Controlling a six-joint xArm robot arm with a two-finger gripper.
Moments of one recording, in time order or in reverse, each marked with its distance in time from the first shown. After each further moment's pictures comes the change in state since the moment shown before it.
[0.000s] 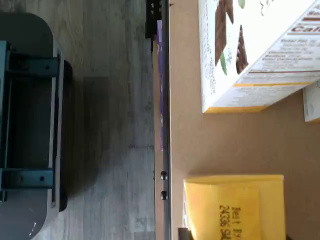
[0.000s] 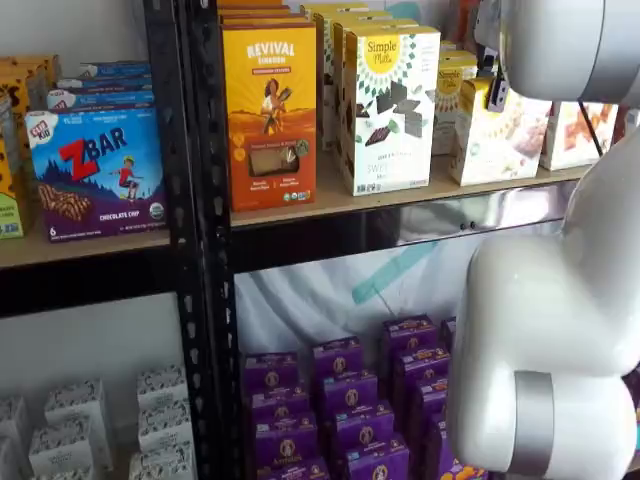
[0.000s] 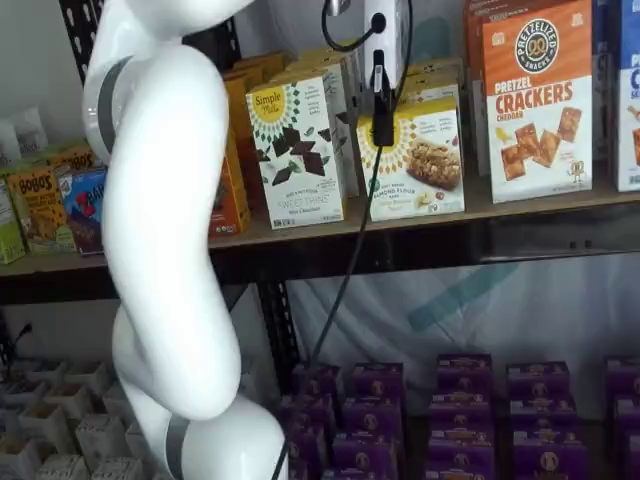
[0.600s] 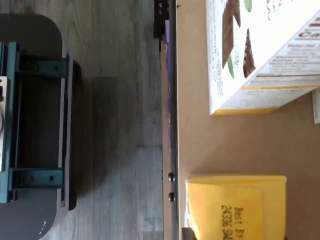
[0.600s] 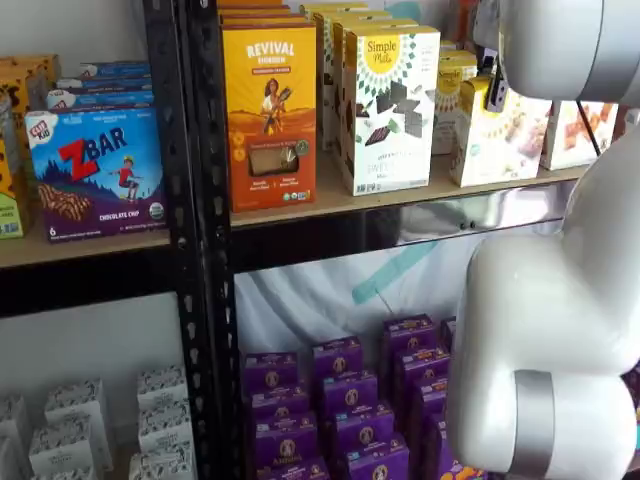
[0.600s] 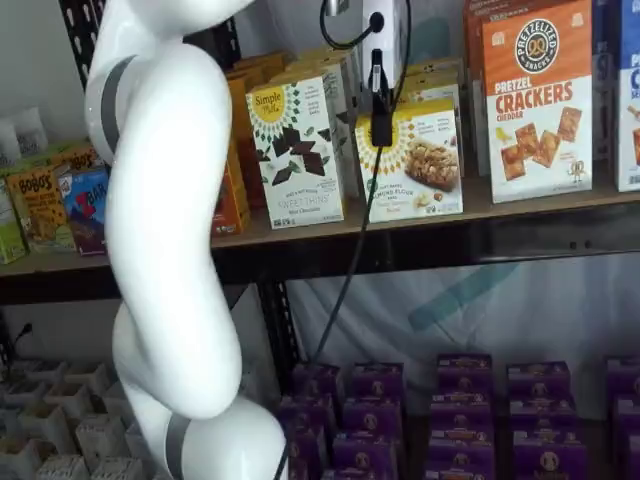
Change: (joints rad) arm 0.011 0.012 -0.019 -0.014 0.030 0.009
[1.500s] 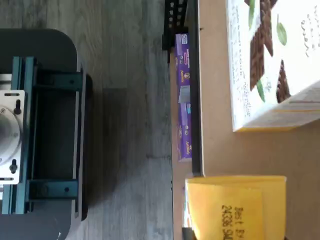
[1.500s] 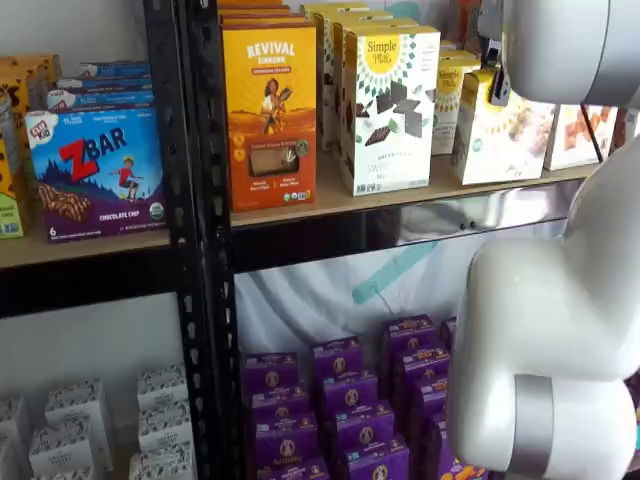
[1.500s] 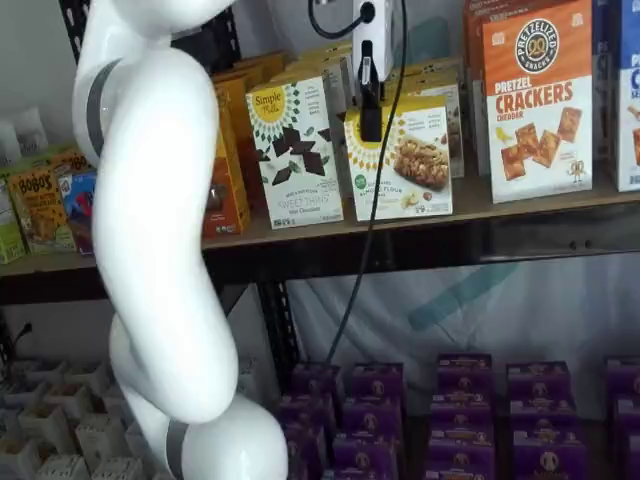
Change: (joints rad) arm -0.020 -0.051 0.008 0.027 0.063 -0.006
